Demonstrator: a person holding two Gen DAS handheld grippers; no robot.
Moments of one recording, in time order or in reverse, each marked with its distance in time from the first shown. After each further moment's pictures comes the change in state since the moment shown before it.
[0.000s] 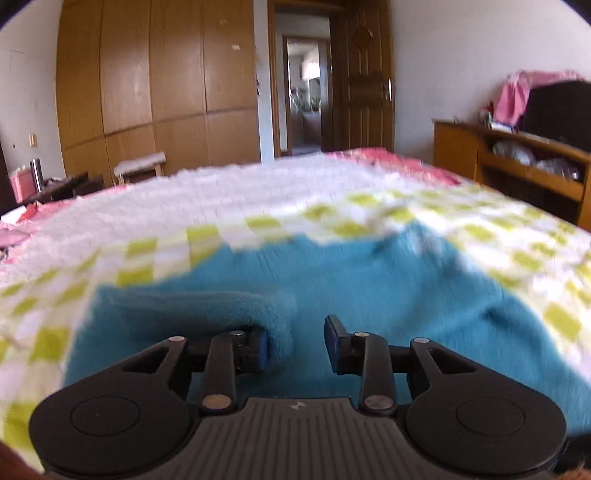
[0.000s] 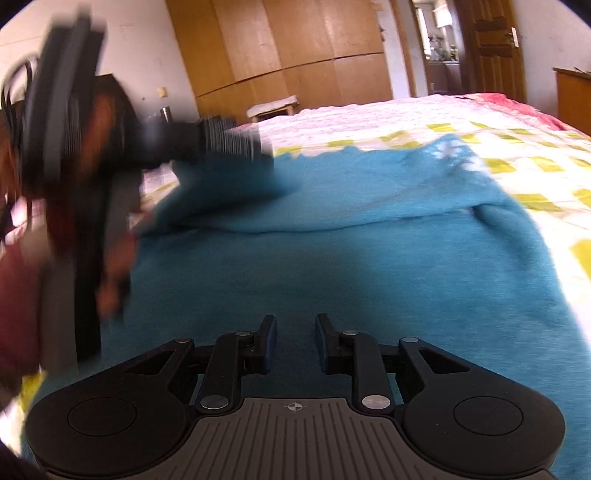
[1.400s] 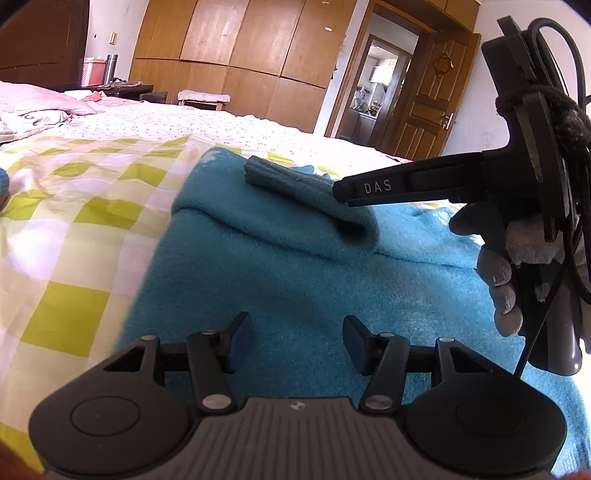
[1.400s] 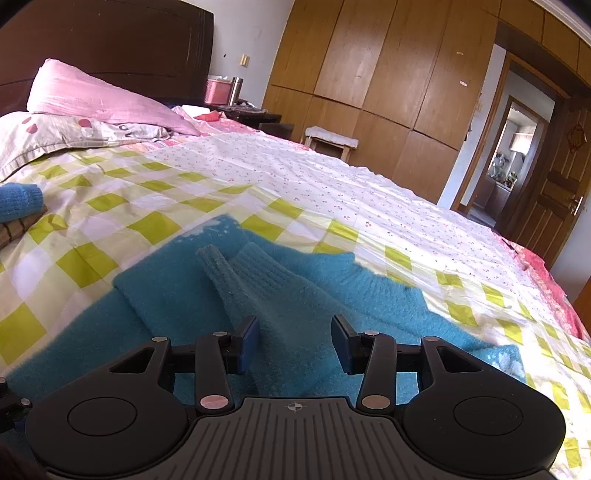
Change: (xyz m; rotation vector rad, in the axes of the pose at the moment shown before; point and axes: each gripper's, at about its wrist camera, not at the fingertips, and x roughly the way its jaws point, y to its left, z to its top) left arm -0.093 0.070 -0.107 -0.369 0.025 -0.006; right arm 0.081 0.114 0.087 -0.555 -0.072 -0.096
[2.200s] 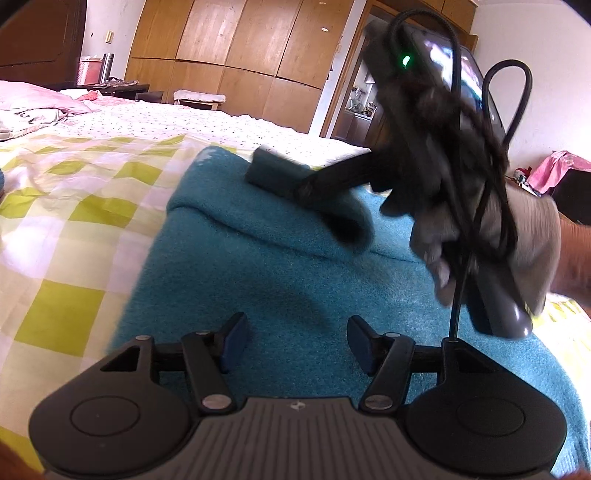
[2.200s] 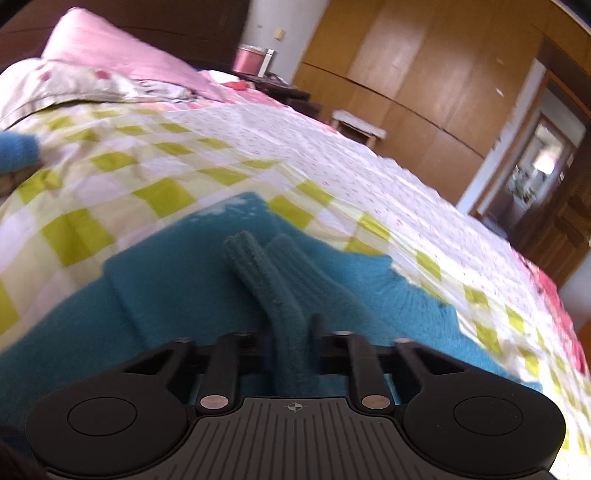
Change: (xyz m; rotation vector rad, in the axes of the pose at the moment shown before) left arm 0.000 0.001 -0.002 0.001 -0.002 -0.017; right arm 0.054 0.025 0.017 -0.103 0.077 0.017
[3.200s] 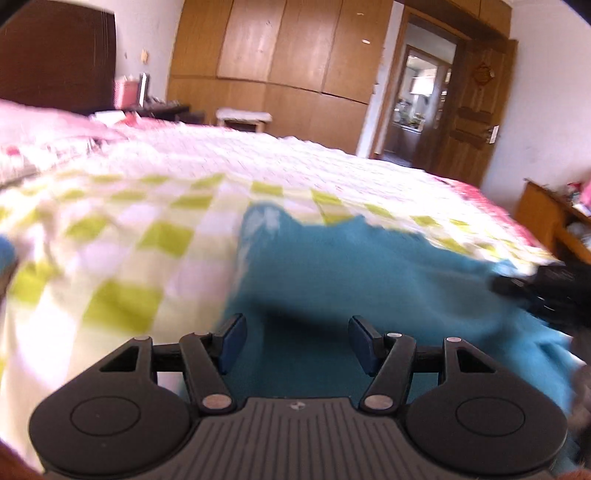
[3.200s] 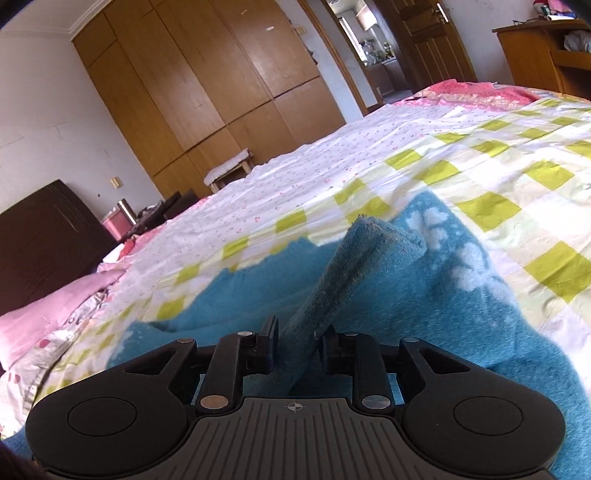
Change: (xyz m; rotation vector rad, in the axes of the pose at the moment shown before) left arm 0.058 0.003 0.078 0.018 -0.054 0.219; right arm -0.028 -0.180 -0.115 0.938 -0.128 0.087
